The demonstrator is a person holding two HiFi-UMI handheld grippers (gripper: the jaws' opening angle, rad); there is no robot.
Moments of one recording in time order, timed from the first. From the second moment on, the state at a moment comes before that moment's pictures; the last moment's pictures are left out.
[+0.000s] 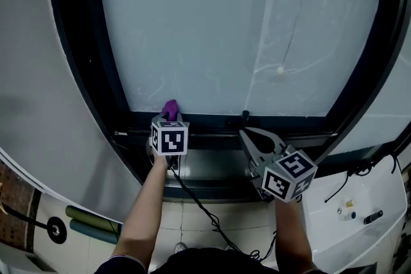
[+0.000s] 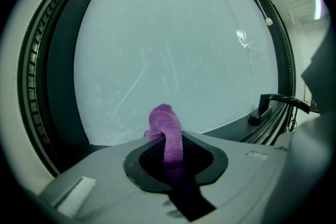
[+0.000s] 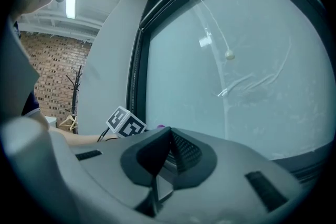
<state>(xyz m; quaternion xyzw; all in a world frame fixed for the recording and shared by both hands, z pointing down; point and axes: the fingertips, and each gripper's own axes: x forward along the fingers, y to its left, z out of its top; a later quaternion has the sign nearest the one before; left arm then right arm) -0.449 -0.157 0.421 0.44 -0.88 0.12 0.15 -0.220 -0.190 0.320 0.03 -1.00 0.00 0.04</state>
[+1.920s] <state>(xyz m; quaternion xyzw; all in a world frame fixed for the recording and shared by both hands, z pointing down) -0.275 -0.279 0.306 0.59 -0.80 0.10 0.05 -0.082 -0.246 0.305 0.14 -0.99 0.00 0.01</state>
